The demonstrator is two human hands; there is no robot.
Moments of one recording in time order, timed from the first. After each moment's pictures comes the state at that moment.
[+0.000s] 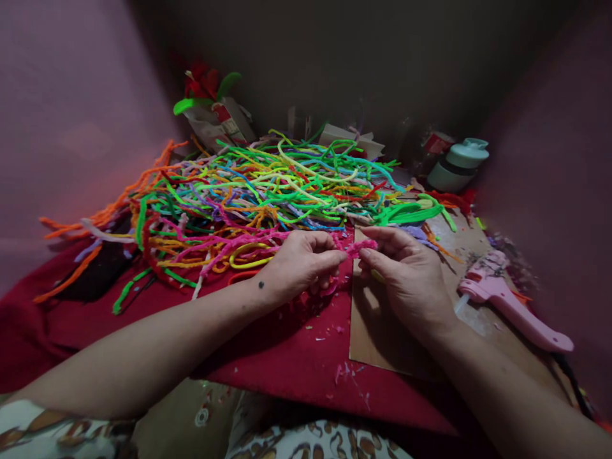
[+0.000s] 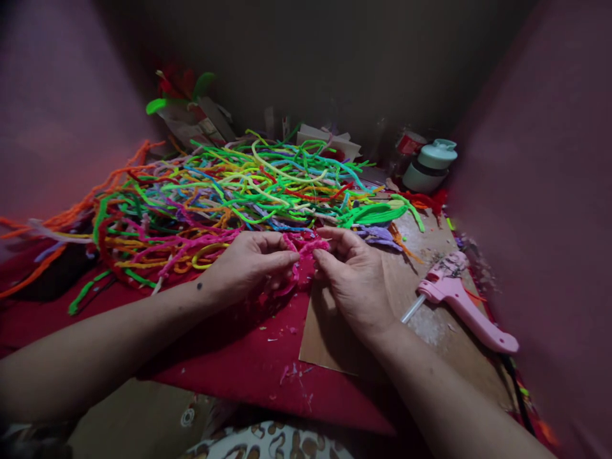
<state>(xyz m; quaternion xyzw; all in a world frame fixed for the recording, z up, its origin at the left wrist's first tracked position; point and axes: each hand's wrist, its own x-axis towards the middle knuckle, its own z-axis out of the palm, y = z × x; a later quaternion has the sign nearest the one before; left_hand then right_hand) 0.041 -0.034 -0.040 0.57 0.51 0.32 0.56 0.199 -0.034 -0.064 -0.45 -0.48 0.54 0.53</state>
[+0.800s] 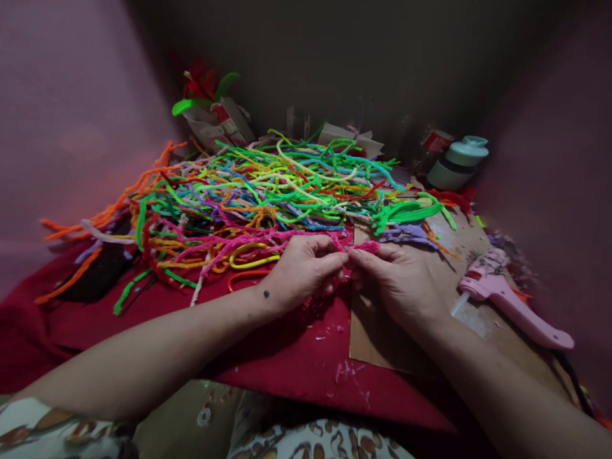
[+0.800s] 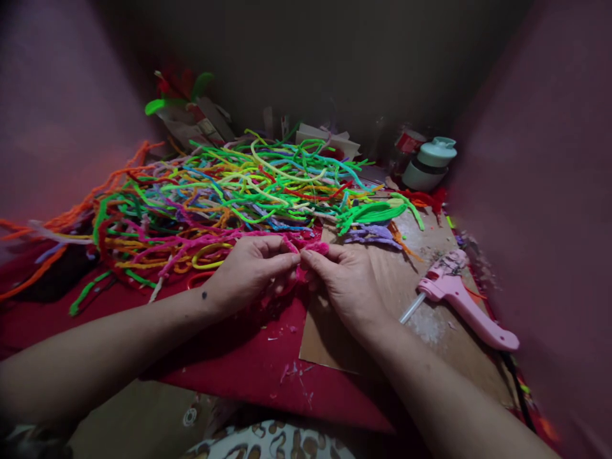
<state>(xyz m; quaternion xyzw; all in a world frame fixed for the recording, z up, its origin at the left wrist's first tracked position) 0.048 -0.041 -0.043 0.55 0.50 0.35 0.57 0.197 -0.038 -0.062 -0.46 -0.49 0.60 0.44</state>
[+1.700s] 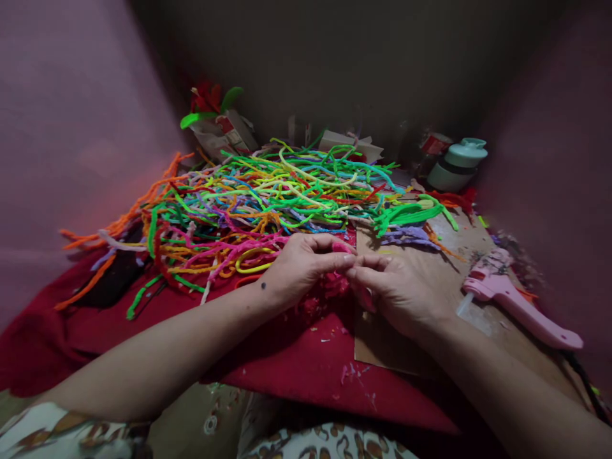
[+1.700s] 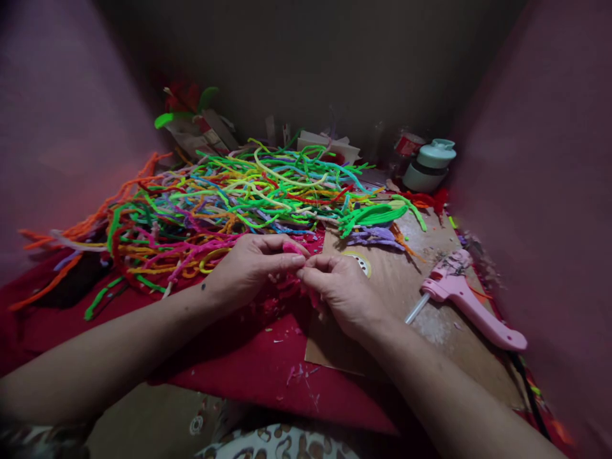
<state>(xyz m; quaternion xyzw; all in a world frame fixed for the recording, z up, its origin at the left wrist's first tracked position) 0.039 -0.034 -0.041 0.55 0.46 0.38 0.59 0.194 -0.043 -0.059 -0.44 -0.50 0.66 0.35</state>
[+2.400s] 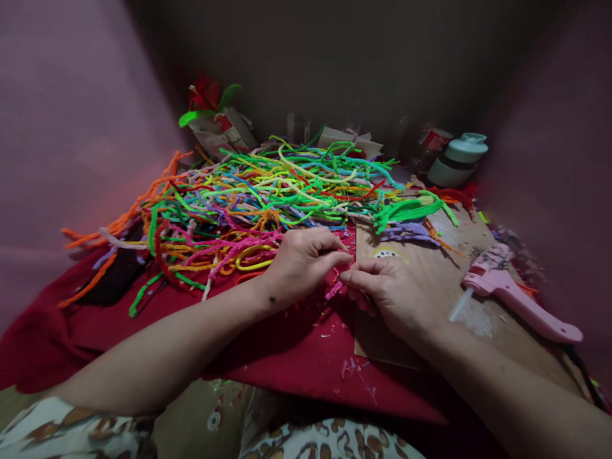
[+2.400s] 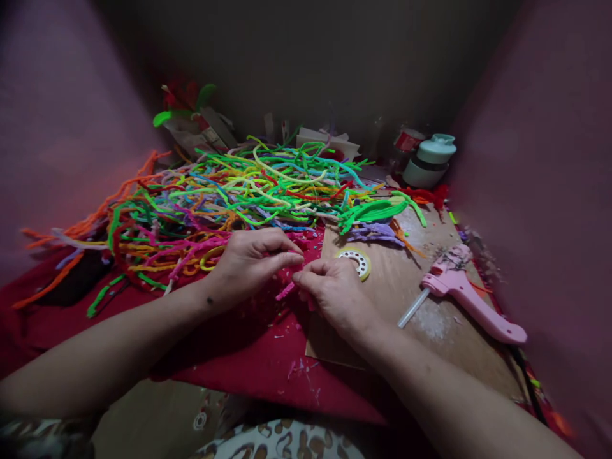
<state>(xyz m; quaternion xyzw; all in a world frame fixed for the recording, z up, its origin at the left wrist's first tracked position) 0.036 -0.033 -0.039 0.77 0.47 0.34 0.27 0.190 -0.050 -0.065 -0.48 -0.54 0.60 0.34</state>
